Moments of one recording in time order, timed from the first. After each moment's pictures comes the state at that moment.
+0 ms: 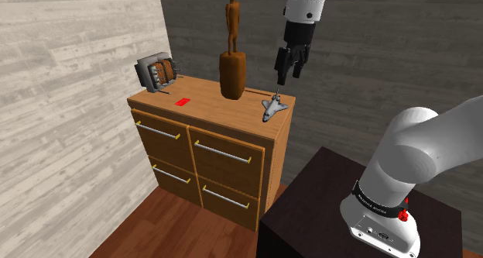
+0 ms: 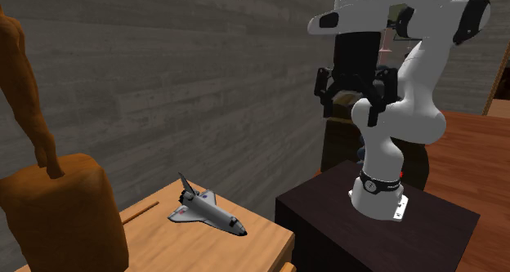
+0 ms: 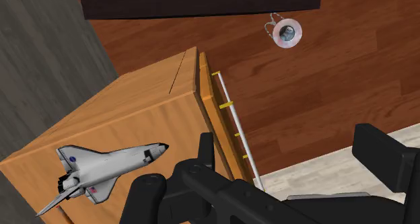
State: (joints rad) arm -0.01 -0.74 0.05 -2.41 0.10 1.70 -0.01
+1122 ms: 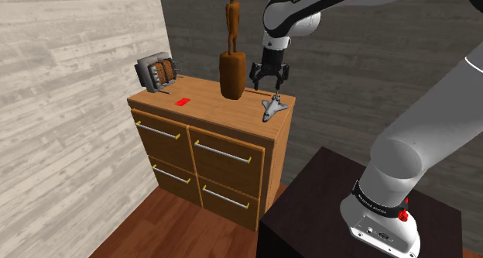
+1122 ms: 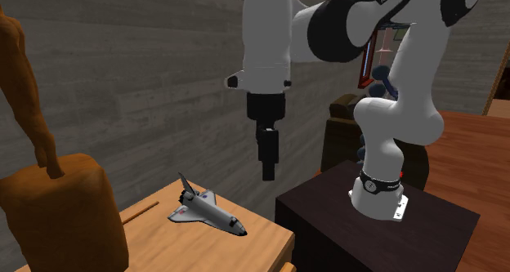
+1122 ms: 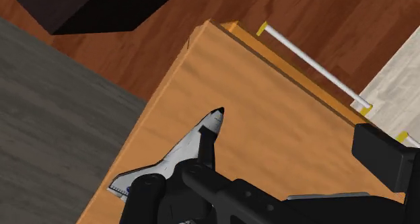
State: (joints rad) arm -0.20 -0.27 0.05 -2.30 0.11 2.07 0.38
